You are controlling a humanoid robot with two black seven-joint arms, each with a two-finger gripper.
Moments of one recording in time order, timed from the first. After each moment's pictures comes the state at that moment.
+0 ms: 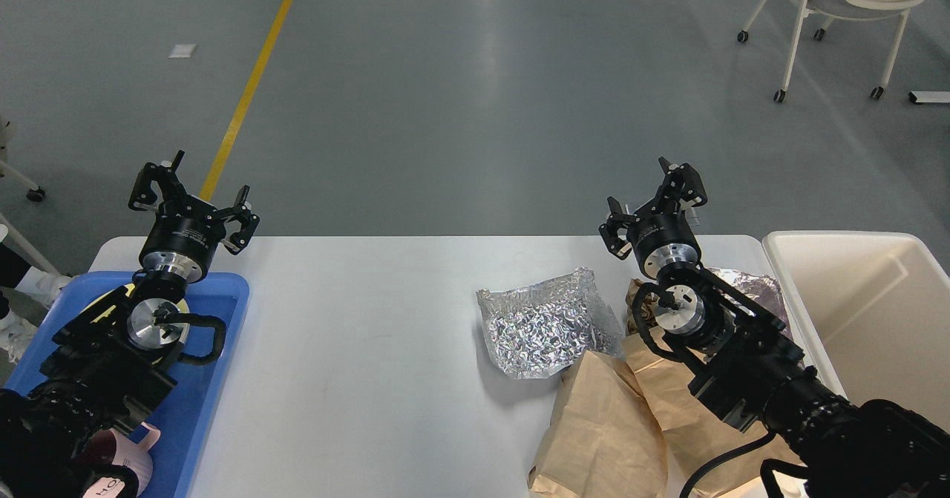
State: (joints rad) left arm -0.77 0.21 -0.74 -0.22 -0.27 -0.53 -0.34; right arm 0.70 0.00 0.86 0.53 -0.07 0.03 0.39
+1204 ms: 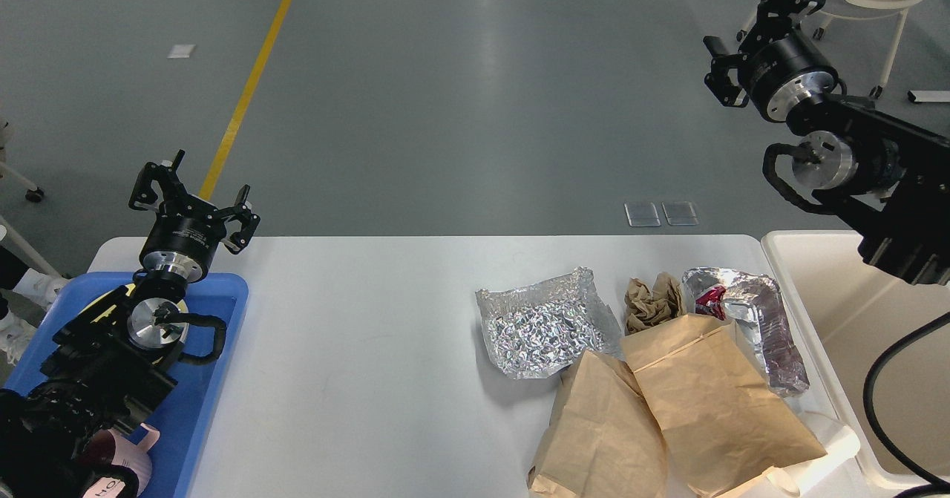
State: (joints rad) left arm -0.77 0.21 -0.74 -0.22 -0.27 -0.53 -0.34; right arm 1.23 -0.52 0.07 0.76 0.35 -0.02 0.38
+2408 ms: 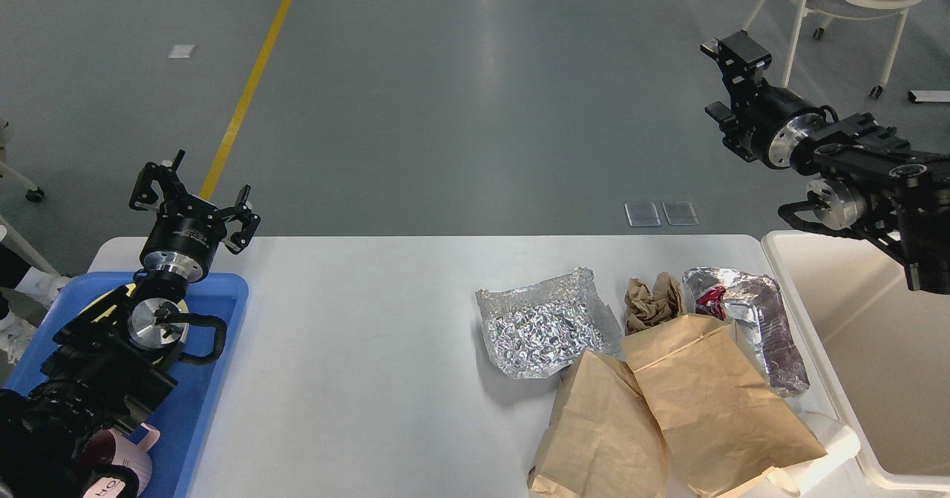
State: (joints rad) left arm -0.77 0.21 -0.74 -0.22 -0.27 -0.53 -0.34; right arm 1.29 -0.50 -0.46 0.71 0.17 -0.02 0.38
